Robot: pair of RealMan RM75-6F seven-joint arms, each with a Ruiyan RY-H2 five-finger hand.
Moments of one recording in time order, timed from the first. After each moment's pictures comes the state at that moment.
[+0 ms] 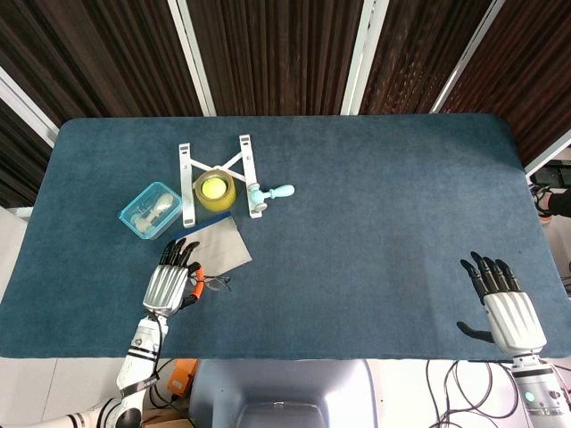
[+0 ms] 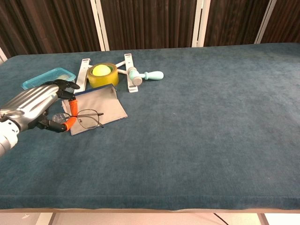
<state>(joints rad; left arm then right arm) -0.45 -1.73 -0.19 -1.38 1.33 1.22 0.37 0.10 -1.13 0.02 -1.61 -1.54 1.42 -0.11</state>
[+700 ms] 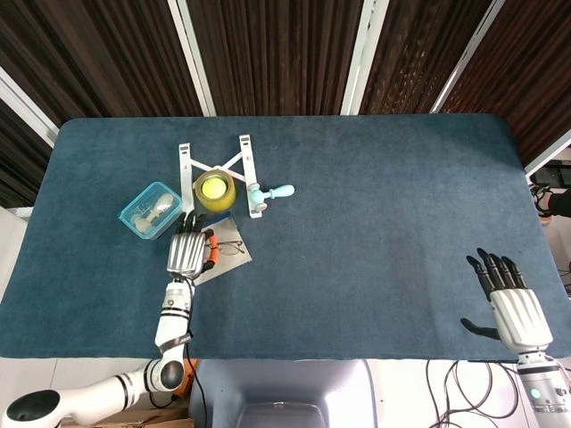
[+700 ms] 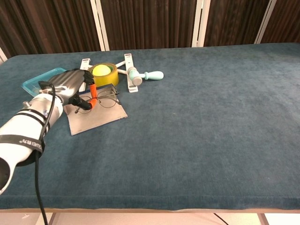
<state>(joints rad) -0.68 -1.94 -0.41 -1.13 1.05 1.11 0.52 0.11 -1.12 0.03 -1.61 -1.52 1.41 -0.07</state>
